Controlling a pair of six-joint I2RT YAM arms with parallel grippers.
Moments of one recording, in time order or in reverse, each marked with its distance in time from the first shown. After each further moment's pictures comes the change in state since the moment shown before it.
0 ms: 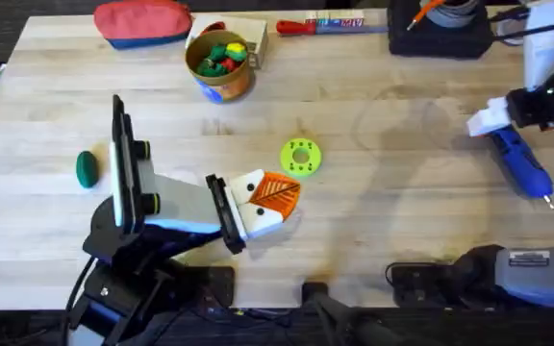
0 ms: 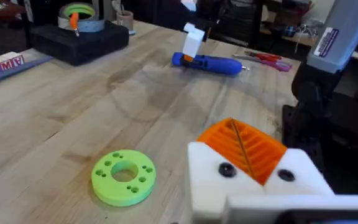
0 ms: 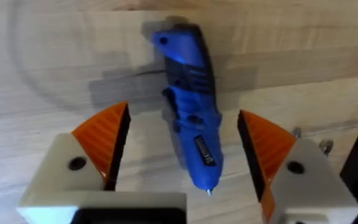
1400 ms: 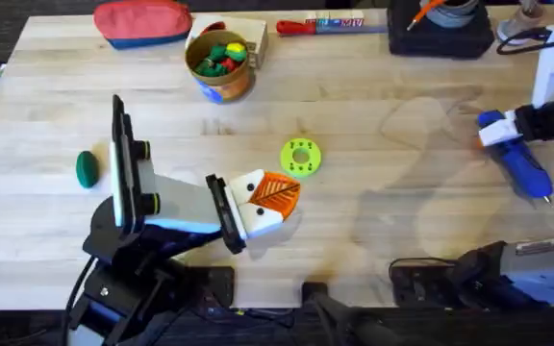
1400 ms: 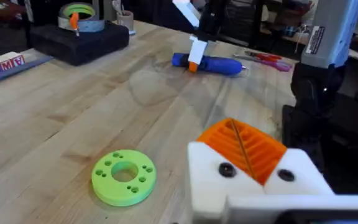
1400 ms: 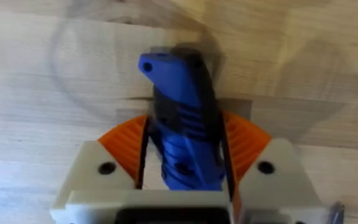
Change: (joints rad) left arm 0.000 0.000 0.000 0.000 -0.001 0.000; right arm -0.236 0.190 0.000 0.137 -0.322 -0.301
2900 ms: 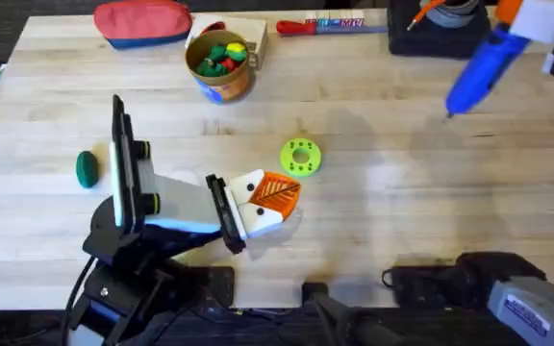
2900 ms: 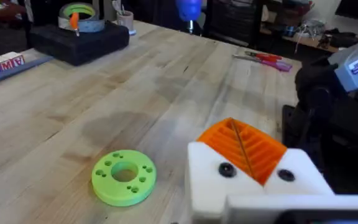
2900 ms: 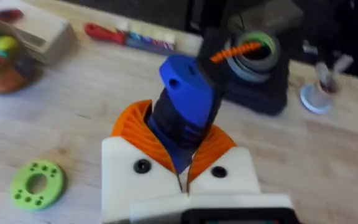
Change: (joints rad) left arm 0.000 0.000 0.000 0.000 0.000 0.000; right arm 0.574 -0.876 -0.010 0.030 -0.015 0.476
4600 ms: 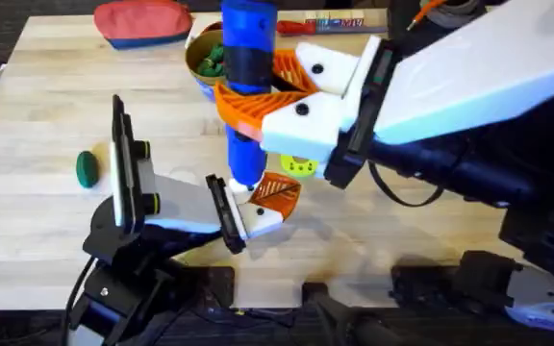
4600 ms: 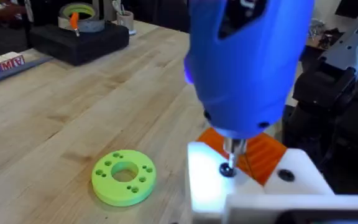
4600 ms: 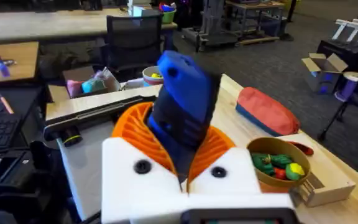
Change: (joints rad) left arm 0.000 0.000 0.000 0.000 0.000 0.000; right arm 1.032 0.025 -0.389 0.961 -0.032 0.183
